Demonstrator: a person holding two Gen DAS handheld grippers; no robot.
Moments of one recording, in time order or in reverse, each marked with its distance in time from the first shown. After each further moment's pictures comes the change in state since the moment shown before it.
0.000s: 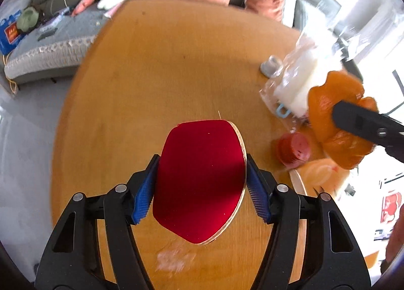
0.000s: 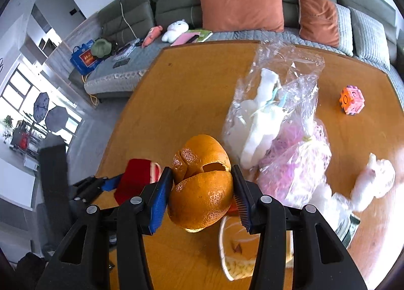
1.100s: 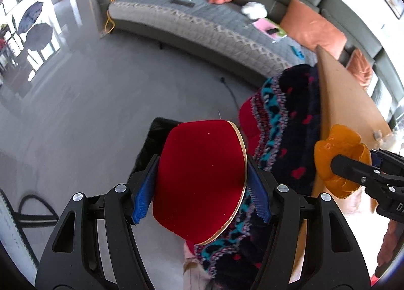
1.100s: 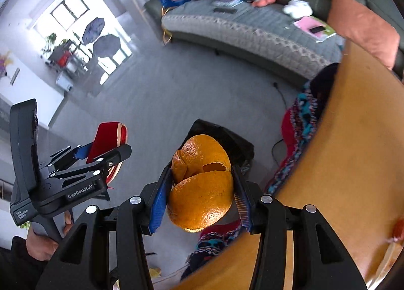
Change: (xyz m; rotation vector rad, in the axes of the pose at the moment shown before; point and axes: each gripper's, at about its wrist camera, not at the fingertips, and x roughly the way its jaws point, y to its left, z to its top) left arm -0.135 0.341 -0.131 -0.455 -0.086 0.264; right arm 0.135 0.356 -0.036 -0.407 0.241 0.192
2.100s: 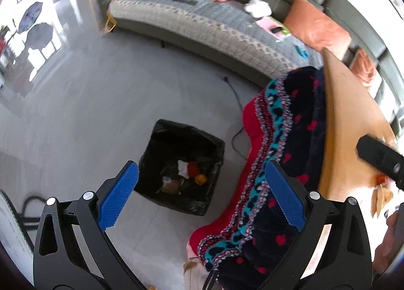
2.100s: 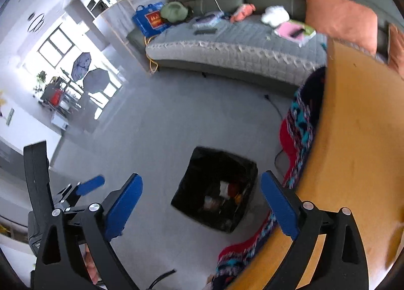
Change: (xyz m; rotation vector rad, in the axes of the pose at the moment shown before) left arm -0.007 -0.009 0.020 0.028 0.007 0.003; right arm -0.041 -0.030 0.007 0.181 -0.148 -0.002
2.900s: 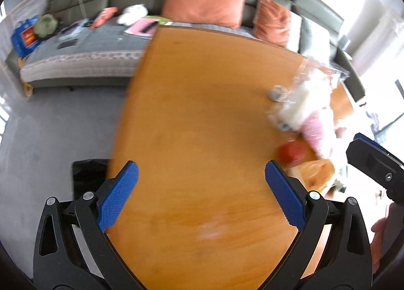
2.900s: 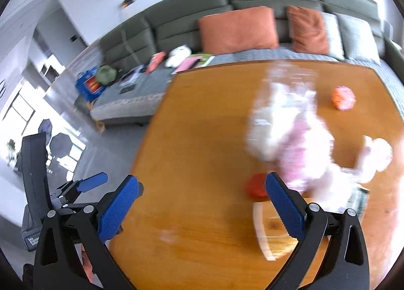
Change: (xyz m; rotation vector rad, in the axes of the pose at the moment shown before) left arm -0.010 -0.341 -0.034 0.402 0.005 -0.242; right arm -0.197 -0.268 -0.086 0.307 -0.265 -0.226
